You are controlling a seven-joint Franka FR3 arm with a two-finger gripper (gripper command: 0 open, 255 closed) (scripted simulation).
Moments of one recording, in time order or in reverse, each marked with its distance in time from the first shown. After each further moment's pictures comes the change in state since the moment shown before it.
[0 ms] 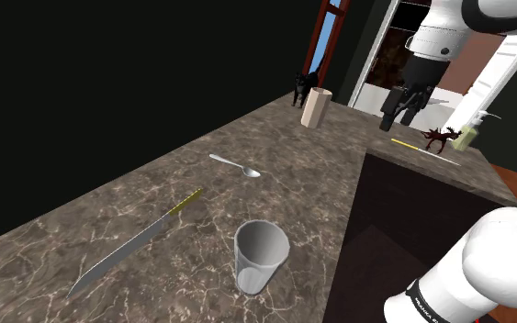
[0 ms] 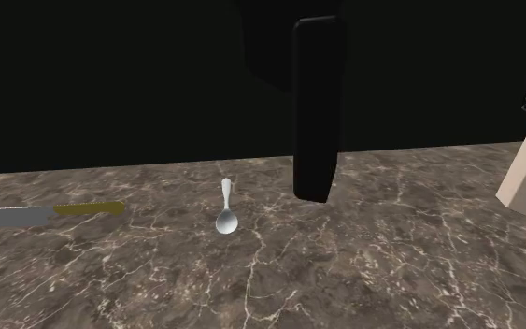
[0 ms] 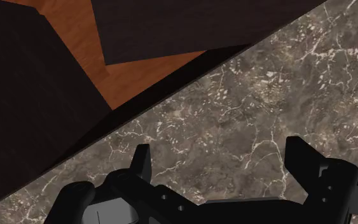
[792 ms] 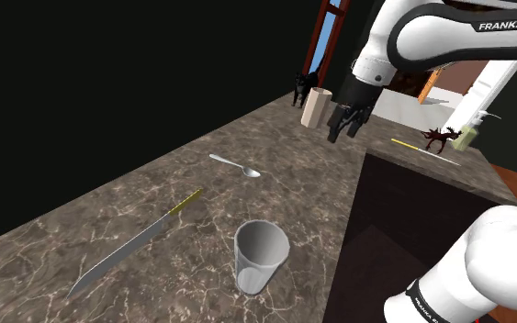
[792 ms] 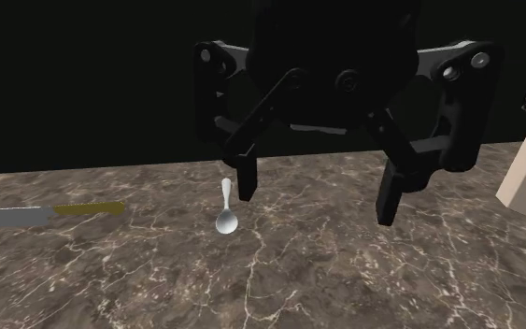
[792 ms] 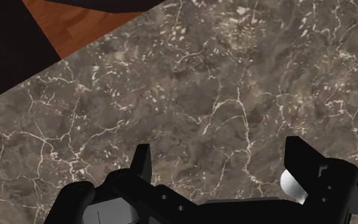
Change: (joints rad) arm 0.066 0.222 0.023 -0.061 0.073 0.347 0.001
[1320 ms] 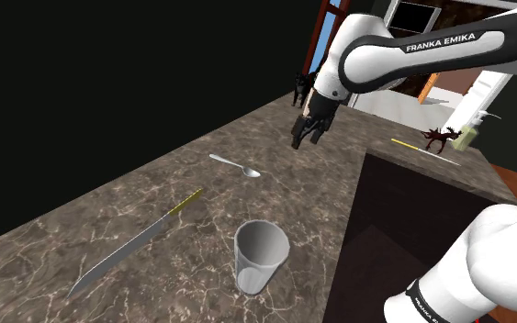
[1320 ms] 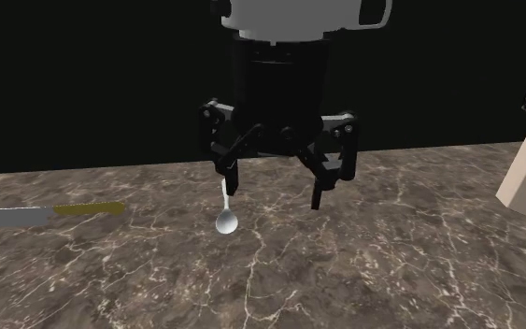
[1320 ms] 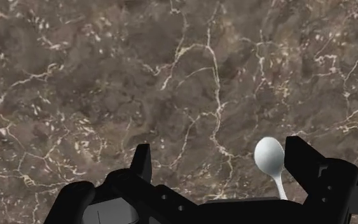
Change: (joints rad) arm 0.049 0.244 0.018 0.046 0.056 0.254 -0.028
